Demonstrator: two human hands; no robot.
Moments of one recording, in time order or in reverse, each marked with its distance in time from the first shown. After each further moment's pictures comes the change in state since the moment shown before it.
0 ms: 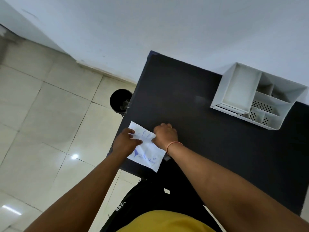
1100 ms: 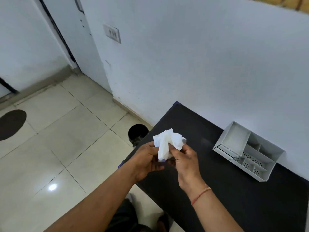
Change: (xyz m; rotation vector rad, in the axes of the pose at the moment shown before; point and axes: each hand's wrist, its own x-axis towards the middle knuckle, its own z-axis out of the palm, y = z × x) left_hand -0.195 0.003 -0.045 -1.067 -0.325 0.276; right_hand -0.228 -0.052 -0.044 1.332 0.327 -0.230
